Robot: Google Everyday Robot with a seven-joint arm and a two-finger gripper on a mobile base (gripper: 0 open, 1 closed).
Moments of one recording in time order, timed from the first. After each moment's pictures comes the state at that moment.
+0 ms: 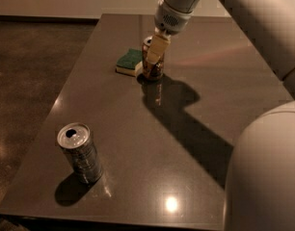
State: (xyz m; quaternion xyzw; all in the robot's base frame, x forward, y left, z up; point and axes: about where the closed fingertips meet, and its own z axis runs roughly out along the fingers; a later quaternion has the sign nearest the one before) arm 0.668 -0.027 0.919 -0.61 0.77 0.05 0.20
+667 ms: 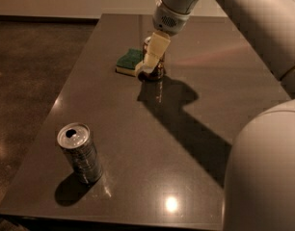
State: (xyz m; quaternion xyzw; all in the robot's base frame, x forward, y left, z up) arm 0.670 -0.024 0.916 -0.61 0.77 0.06 0.20
